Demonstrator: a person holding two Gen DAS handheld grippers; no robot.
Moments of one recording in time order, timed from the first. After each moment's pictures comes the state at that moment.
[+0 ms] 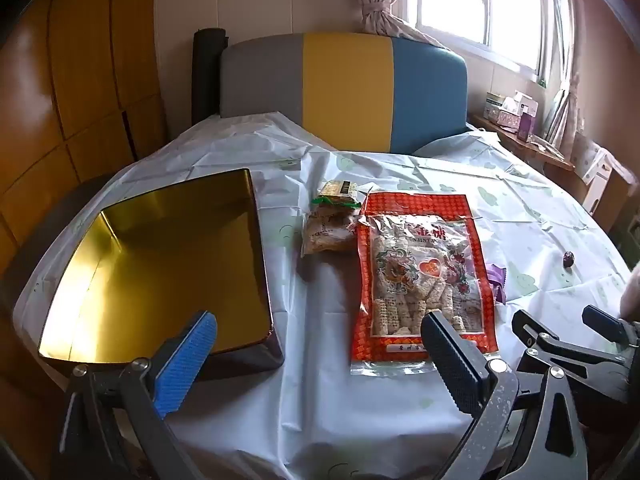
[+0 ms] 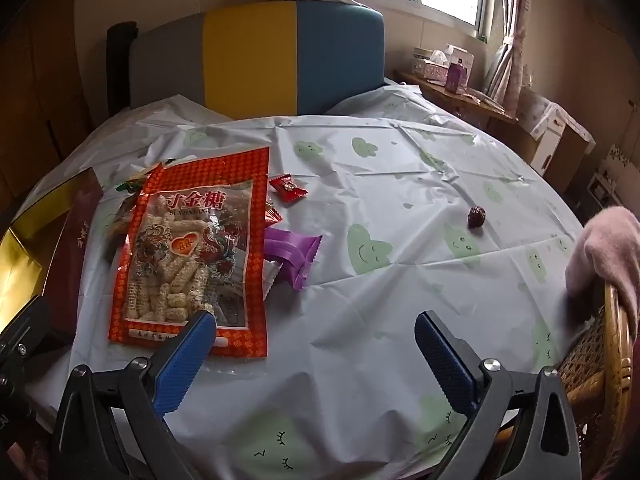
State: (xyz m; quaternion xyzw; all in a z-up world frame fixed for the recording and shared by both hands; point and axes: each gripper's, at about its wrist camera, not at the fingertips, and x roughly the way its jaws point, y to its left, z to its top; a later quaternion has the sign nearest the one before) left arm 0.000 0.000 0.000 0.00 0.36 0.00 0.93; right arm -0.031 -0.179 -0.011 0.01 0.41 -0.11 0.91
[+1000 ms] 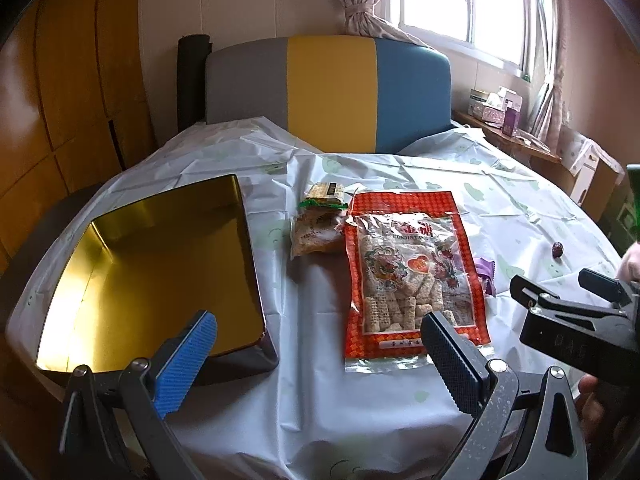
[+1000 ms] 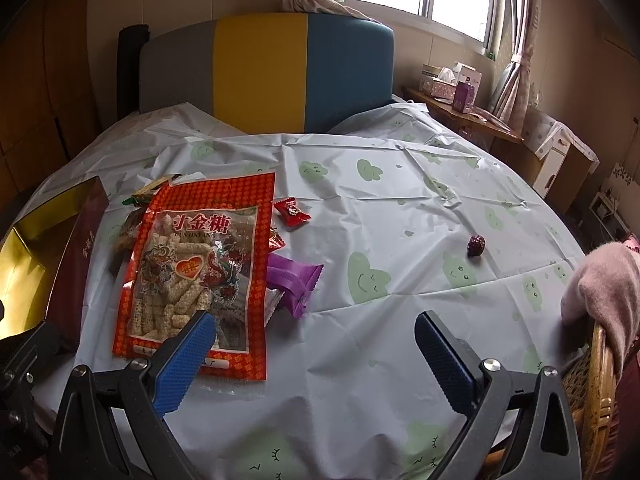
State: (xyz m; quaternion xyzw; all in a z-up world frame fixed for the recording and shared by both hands) left arm -0.003 0.000 0.002 0.01 0.35 -0.03 0.94; right arm -0.023 -0.180 0.006 -0.01 0.39 -0.10 0.92
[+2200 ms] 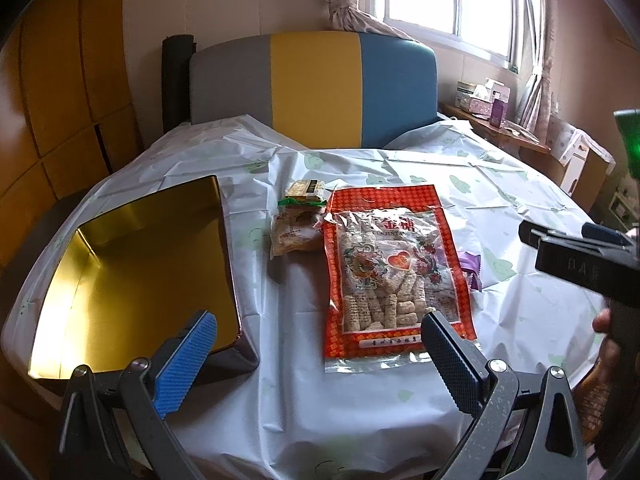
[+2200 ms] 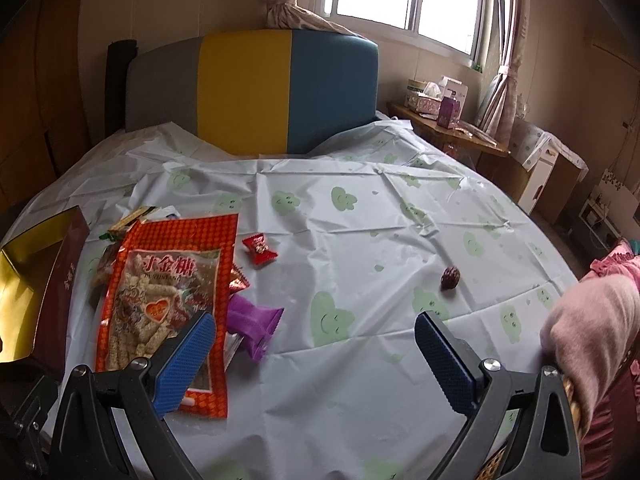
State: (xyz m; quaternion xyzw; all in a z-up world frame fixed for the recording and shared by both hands) left arm -0.002 -0.013 0.003 0.02 0.36 -0.05 0.93; right arm -0.007 -0.209 0.031 -0.02 0.36 -0.12 0.92
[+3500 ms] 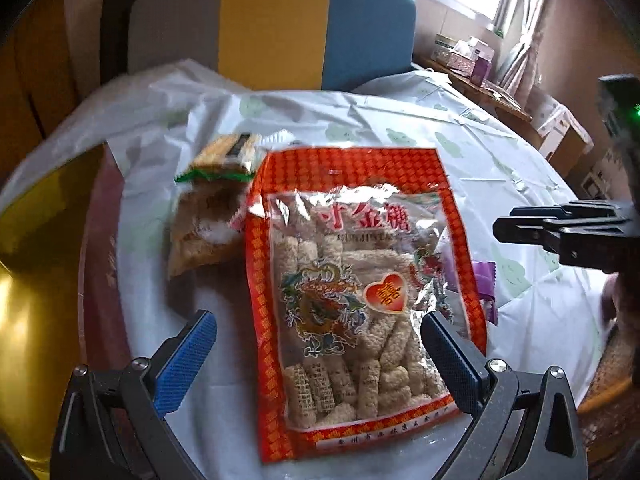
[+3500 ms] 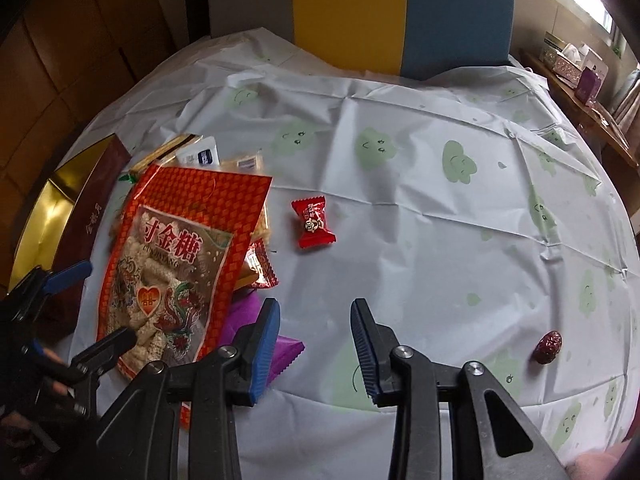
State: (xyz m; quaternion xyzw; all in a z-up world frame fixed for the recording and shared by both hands) left arm 0.110 -0.047 -0.055 -0.01 0.46 -0.14 0.88; right arm 0.108 -0.242 -0.010 -0.04 0.53 0.10 0.84
